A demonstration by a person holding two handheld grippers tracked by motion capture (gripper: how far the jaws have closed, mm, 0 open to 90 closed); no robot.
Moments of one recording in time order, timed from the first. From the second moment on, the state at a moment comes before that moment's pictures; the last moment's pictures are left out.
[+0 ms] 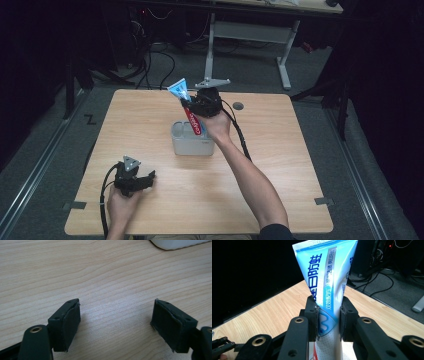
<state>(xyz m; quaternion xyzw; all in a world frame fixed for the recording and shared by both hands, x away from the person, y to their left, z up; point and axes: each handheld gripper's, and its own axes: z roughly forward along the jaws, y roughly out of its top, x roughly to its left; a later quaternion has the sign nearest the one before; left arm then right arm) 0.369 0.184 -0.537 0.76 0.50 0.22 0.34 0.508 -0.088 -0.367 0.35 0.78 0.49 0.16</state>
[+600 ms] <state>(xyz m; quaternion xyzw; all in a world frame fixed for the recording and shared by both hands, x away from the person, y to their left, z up) 0.369 0.183 -0.537 0.76 0.50 0.22 0.34 0.508 -0.087 -0.377 0.34 0.79 0.48 0.15</state>
